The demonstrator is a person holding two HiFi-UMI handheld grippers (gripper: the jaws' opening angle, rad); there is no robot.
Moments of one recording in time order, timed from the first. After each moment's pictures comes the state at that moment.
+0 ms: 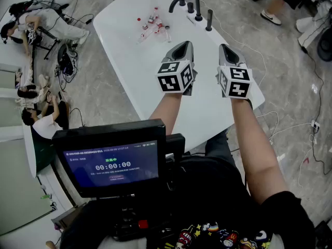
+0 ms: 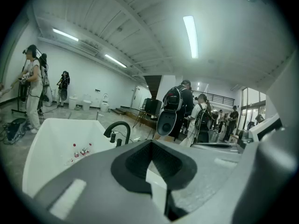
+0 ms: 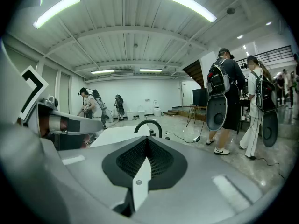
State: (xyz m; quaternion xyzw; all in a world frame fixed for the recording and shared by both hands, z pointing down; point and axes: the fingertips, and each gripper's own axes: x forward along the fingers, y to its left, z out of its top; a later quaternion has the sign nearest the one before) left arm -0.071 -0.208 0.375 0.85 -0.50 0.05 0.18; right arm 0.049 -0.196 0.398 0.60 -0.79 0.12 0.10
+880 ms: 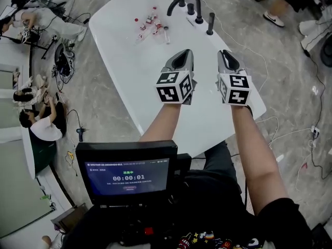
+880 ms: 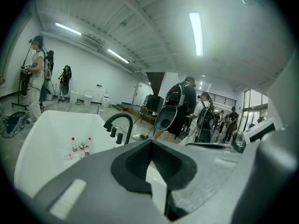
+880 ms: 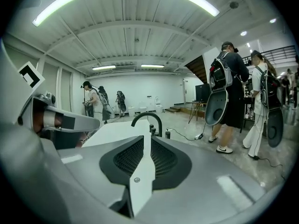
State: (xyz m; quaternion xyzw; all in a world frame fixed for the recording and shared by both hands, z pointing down) left arm -0.066 -0.251 0.418 0.84 -0.50 0.06 0.20; right arm 0.053 -0.250 0.445 0.58 -0.80 0.13 0.11
